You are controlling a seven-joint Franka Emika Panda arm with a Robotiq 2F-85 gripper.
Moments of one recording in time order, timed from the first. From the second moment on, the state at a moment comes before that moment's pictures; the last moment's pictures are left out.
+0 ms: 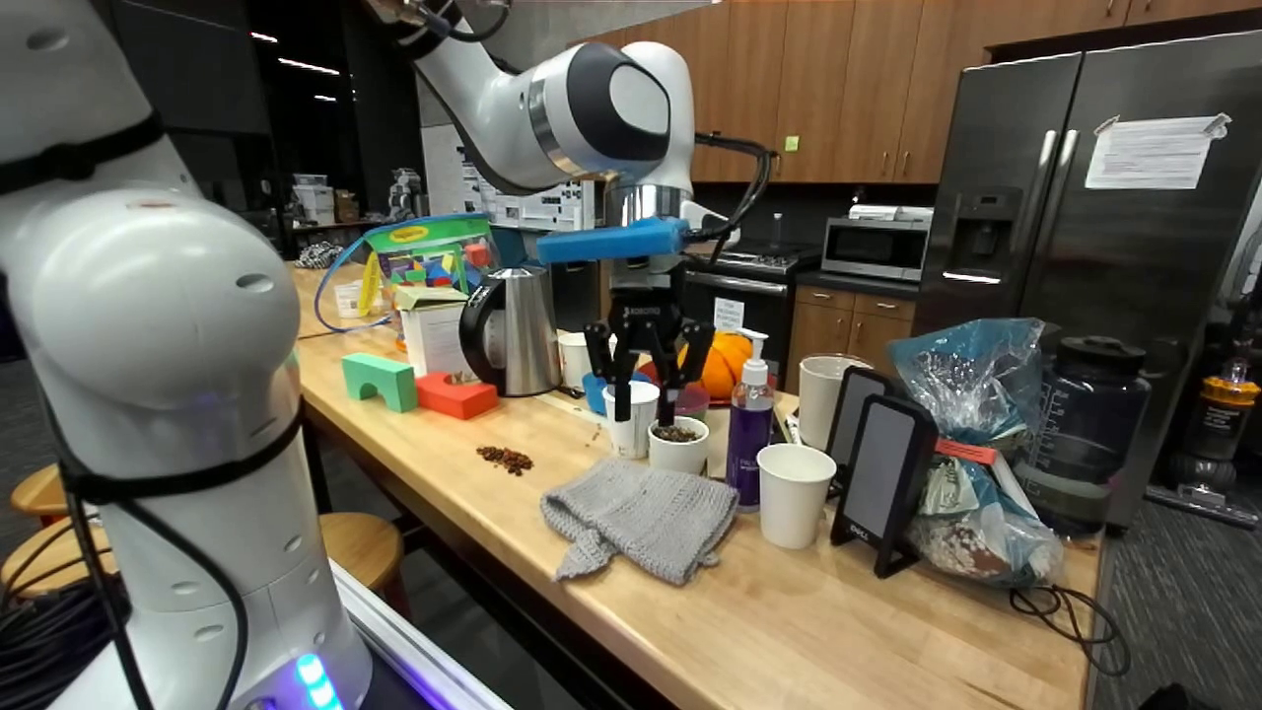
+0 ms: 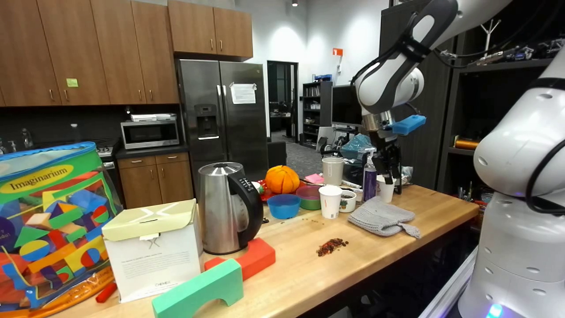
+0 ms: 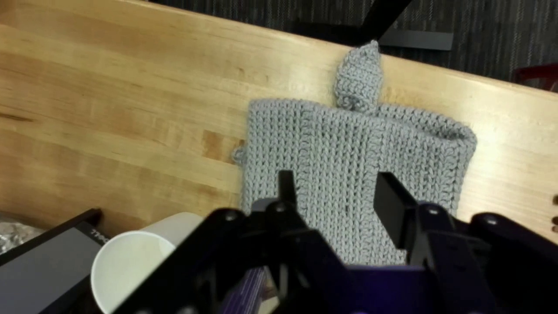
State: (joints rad) arm -0.16 -0.36 -0.18 -2.69 -0.32 2.14 -0.19
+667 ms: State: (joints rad) arm -0.16 -0.31 -0.19 -2.72 -0.31 2.20 -0.23
